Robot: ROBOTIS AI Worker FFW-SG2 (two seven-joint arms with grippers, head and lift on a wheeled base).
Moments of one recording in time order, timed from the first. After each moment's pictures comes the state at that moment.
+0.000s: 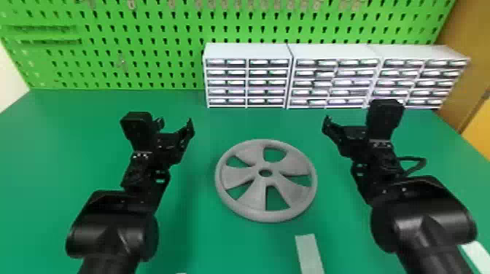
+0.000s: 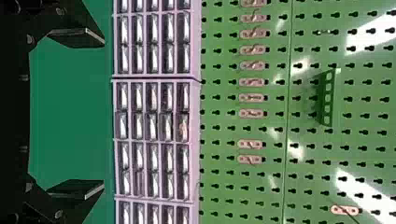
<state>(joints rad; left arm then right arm) -0.18 0.05 -0.07 -1.44 0.13 0.03 -0.03 -0.23 -0.15 0.13 -1.54 -0.18 0.23 -0.19</state>
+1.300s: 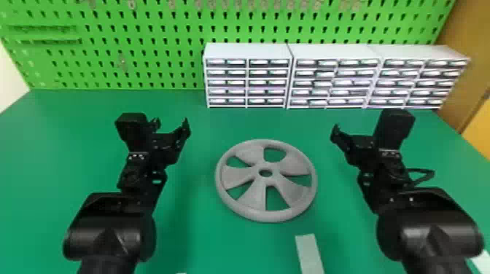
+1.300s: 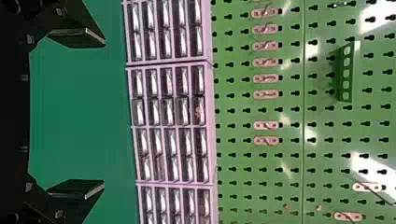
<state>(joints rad) -0.18 0.03 -0.04 -1.44 0.12 0.02 -0.05 -0.19 -0.14 0.07 -1.54 -0.21 0.23 -0.19</state>
